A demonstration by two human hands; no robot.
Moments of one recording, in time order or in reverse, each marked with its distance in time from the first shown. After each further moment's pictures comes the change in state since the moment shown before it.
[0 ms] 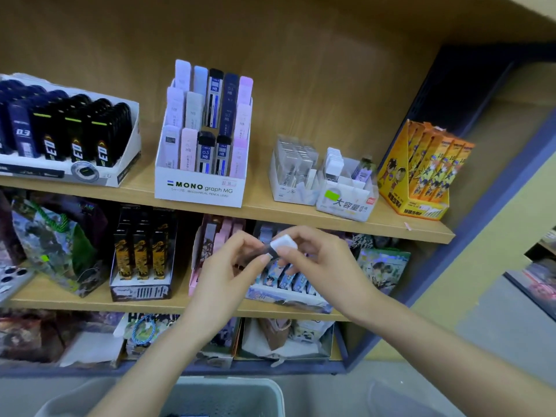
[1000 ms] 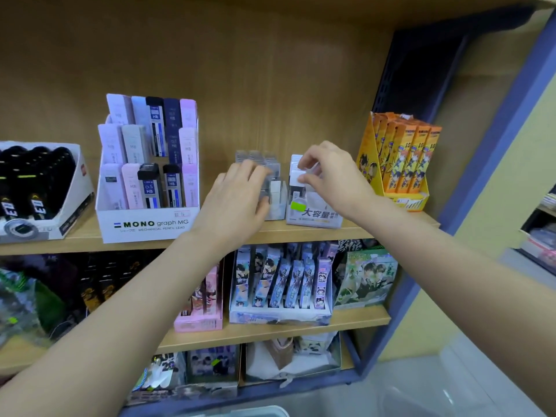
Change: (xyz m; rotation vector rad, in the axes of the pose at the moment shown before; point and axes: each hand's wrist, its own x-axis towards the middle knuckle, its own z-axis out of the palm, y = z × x) left_hand 0.128 0.052 0.034 1.092 -0.052 0.519; right_hand 0.107 0.028 -0.109 -0.633 0.322 -0.126
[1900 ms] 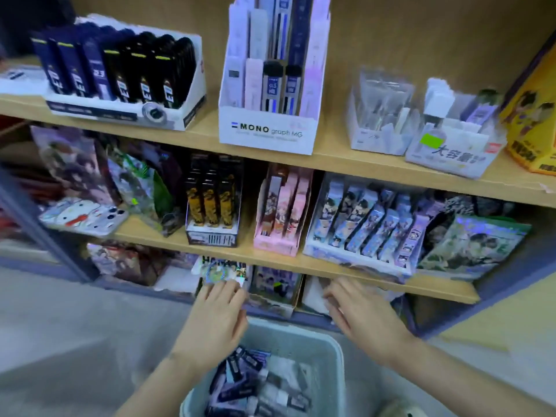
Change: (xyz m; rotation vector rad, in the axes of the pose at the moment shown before) left_hand -0.300 -0.057 0.071 0.101 -0.293 -0.225; right_hand -0.218 -0.015 0.156 -0.137 -0.475 -0.341
